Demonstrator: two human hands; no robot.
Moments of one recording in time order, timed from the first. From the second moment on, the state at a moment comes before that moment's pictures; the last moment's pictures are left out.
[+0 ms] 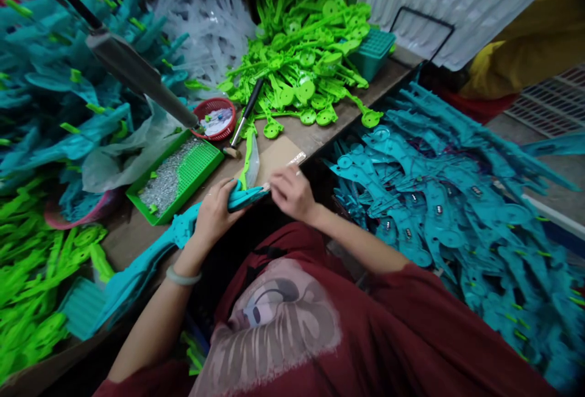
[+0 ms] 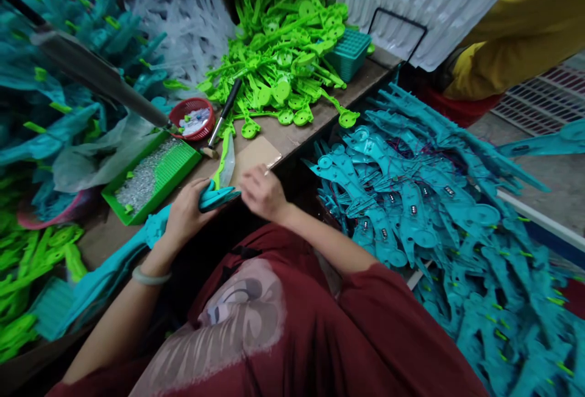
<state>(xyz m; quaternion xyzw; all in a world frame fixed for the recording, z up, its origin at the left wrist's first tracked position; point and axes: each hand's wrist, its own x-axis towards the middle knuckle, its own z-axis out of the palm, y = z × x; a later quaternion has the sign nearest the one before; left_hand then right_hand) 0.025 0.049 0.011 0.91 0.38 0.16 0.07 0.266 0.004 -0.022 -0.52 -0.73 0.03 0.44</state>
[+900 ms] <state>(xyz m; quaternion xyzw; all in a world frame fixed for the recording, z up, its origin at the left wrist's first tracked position) 0.027 0.055 0.005 0.91 0.37 0.14 0.08 0.248 -0.008 -0.017 -0.52 -0.72 0.07 0.46</state>
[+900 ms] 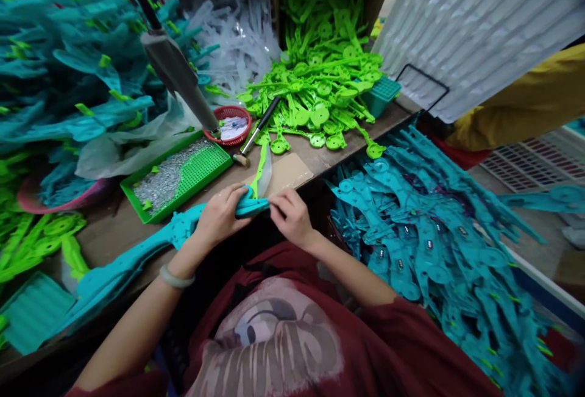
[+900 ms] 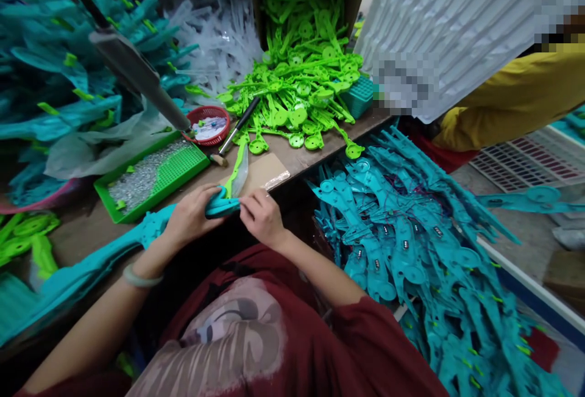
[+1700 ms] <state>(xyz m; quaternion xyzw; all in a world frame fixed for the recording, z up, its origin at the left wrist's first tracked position) 0.028 0.069 0.005 0.91 0.36 0.16 0.15 0.268 0.019 -0.005 -0.42 -0.78 -0.03 0.45</state>
